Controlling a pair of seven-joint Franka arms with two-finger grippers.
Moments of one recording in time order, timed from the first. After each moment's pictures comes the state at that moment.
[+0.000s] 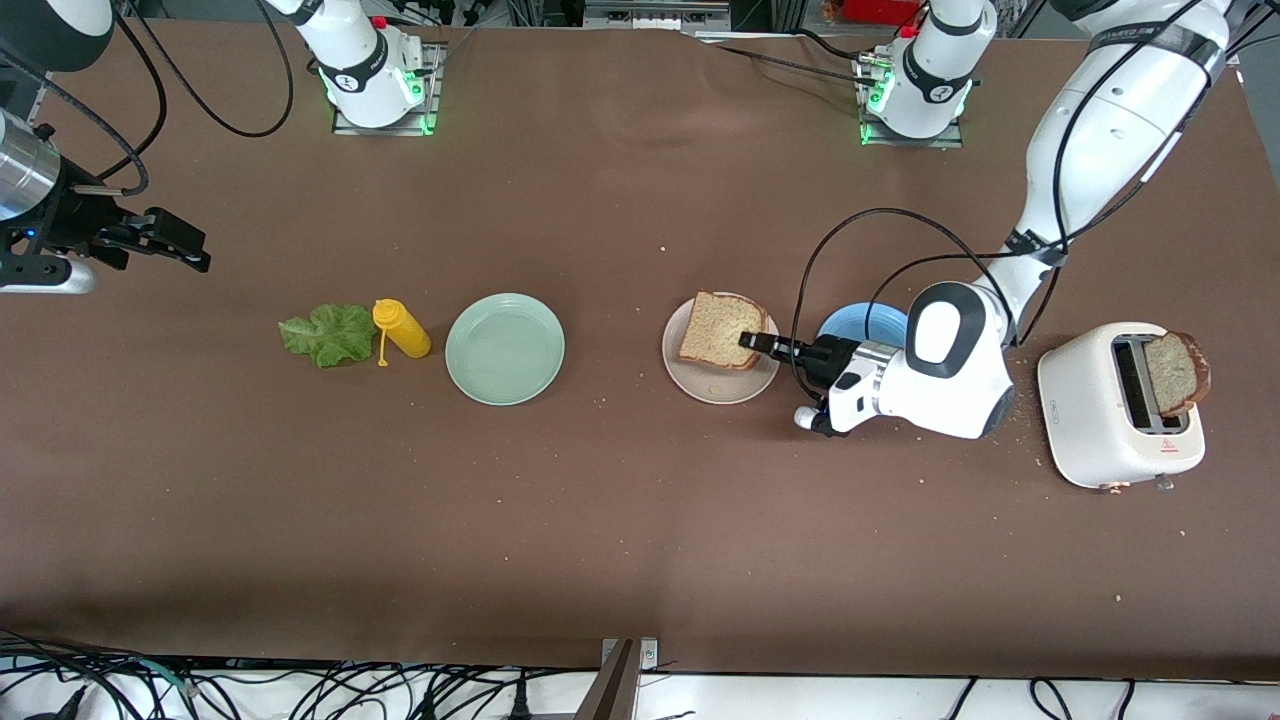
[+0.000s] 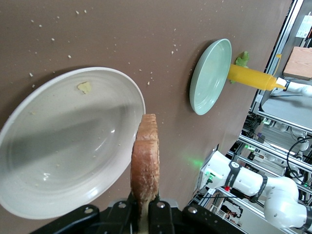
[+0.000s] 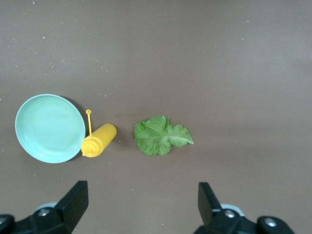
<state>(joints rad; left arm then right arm) 0.22 0.79 -0.59 -1.66 -0.62 1.97 0.21 0.02 0.01 -0.01 -1.71 0.00 1.69 0.02</state>
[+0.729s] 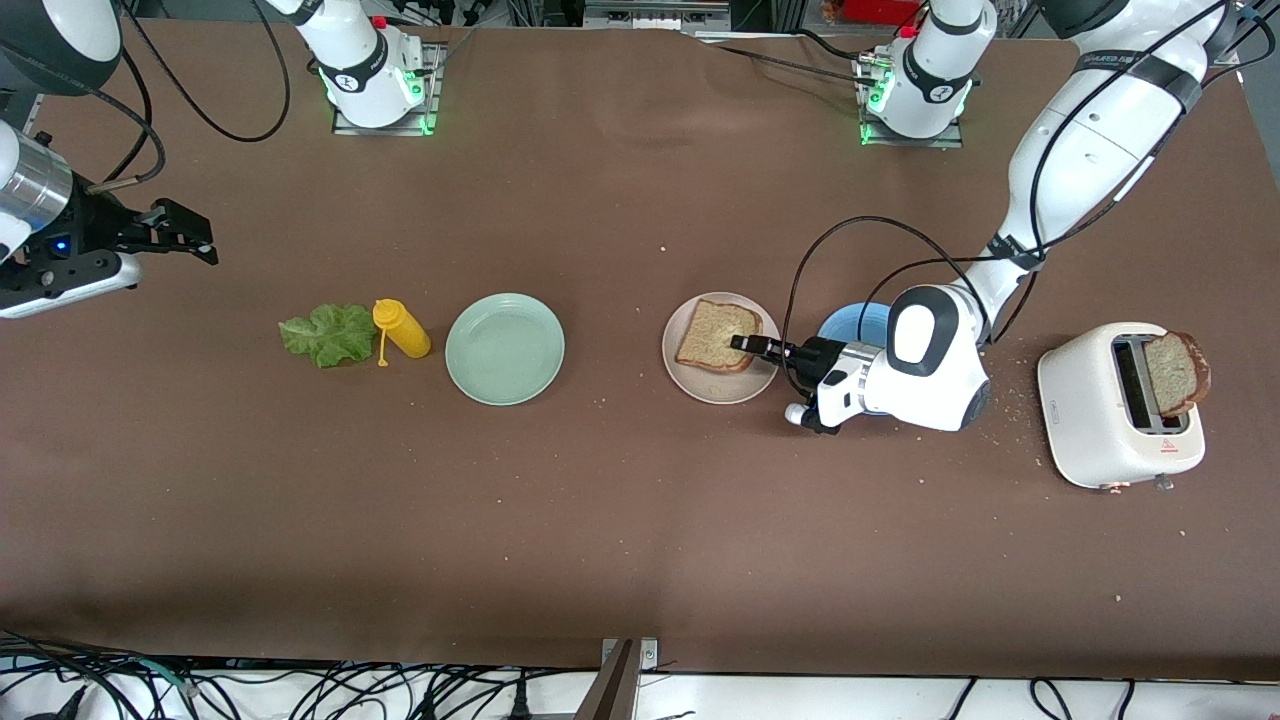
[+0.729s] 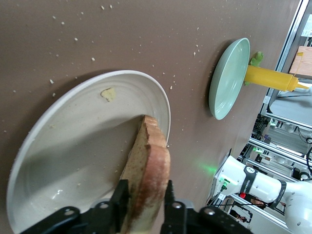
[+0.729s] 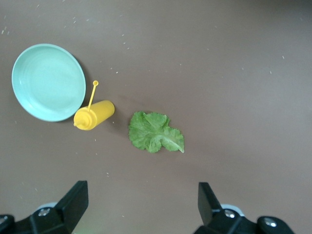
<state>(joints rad) 0.22 0.83 -0.59 -1.70 -0.62 2.06 0.28 0.02 0.04 -0.01 -1.71 0.00 1.68 -0.40</state>
